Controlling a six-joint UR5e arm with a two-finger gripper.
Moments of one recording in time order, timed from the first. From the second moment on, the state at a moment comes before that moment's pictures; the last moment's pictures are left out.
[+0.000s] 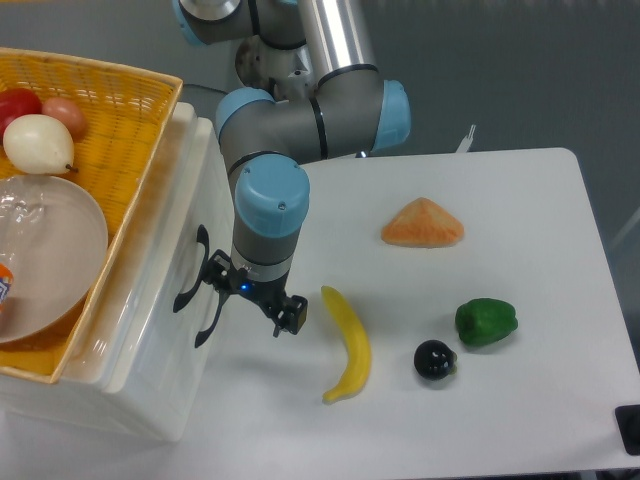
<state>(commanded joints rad) 2.28 -1.95 -1.55 -1.17 1.36 0.74</state>
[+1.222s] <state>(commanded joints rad) 2.55 -1.85 -1.61 -1.17 1.38 1.45</state>
